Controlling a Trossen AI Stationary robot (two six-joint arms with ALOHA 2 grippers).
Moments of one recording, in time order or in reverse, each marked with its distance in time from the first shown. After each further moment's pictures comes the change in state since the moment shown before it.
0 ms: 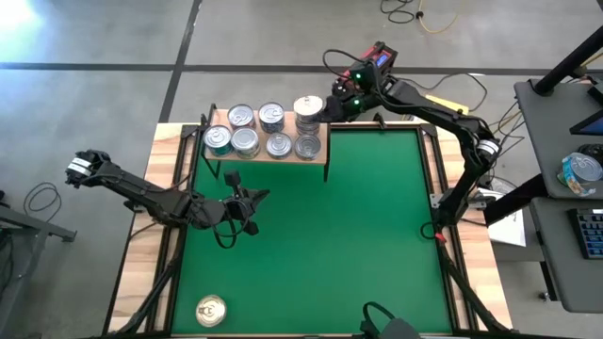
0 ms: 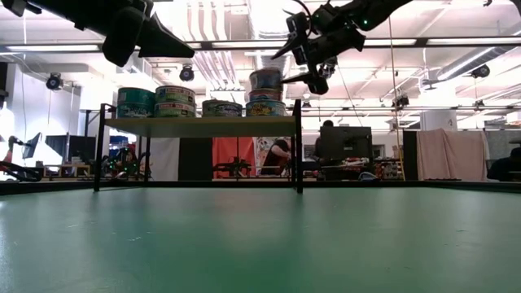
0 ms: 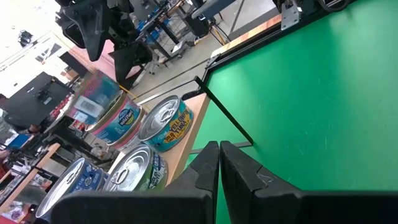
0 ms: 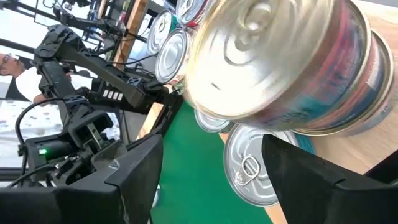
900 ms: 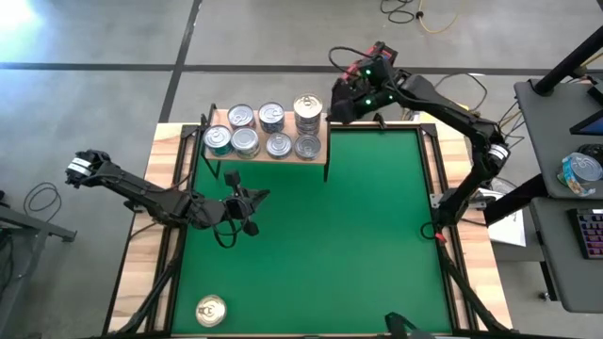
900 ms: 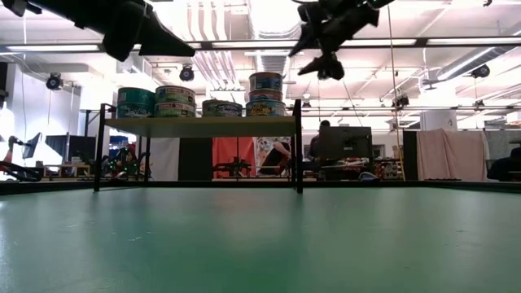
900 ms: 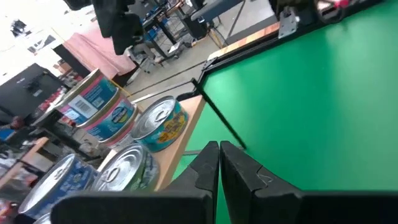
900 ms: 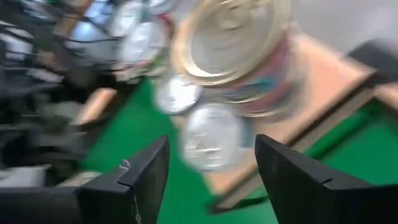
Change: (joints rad) left arm 0.000 0.000 0.000 0.006 0.015 -0.060; right arm 0.000 -0.076 0.090 -0.283 0.173 -0.273
